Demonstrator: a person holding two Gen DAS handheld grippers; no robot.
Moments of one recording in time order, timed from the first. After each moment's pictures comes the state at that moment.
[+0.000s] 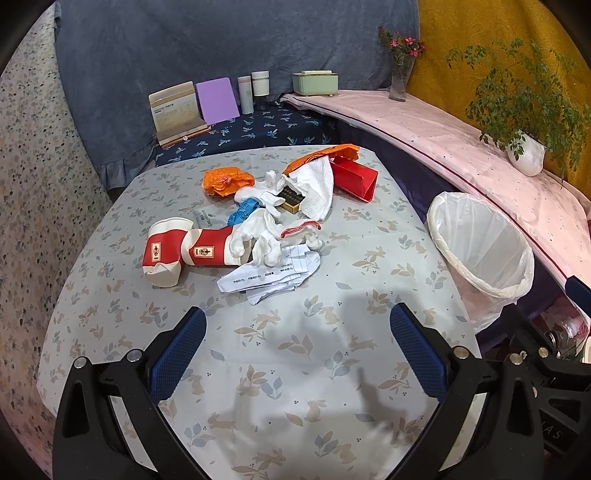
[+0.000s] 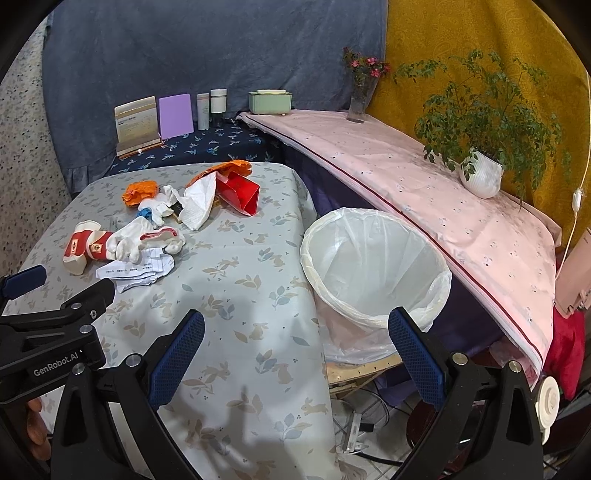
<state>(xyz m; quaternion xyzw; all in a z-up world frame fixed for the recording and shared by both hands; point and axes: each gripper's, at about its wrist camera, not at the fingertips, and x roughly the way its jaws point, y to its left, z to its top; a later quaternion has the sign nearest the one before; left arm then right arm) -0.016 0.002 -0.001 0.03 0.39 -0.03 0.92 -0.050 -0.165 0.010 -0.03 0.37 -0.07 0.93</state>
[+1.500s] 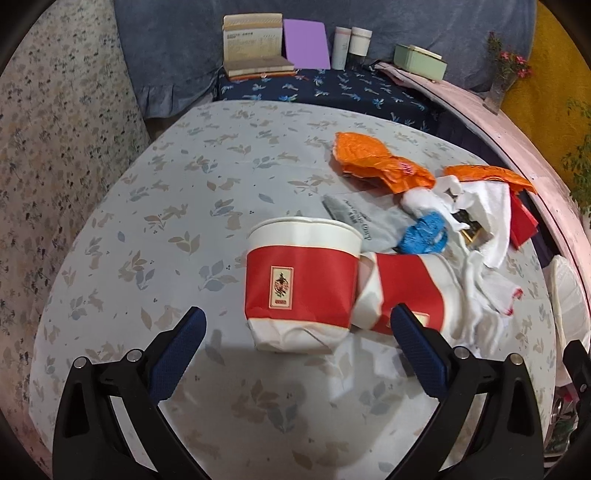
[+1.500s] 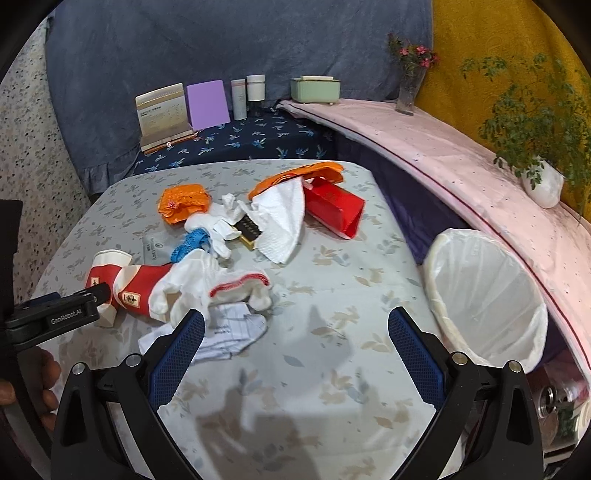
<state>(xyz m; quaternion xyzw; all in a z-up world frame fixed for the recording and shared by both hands) 0.124 0.185 -0.073 -0.08 0.47 0.05 0.88 0.074 -0.050 -0.025 -0.01 0.40 -0.01 0.92</state>
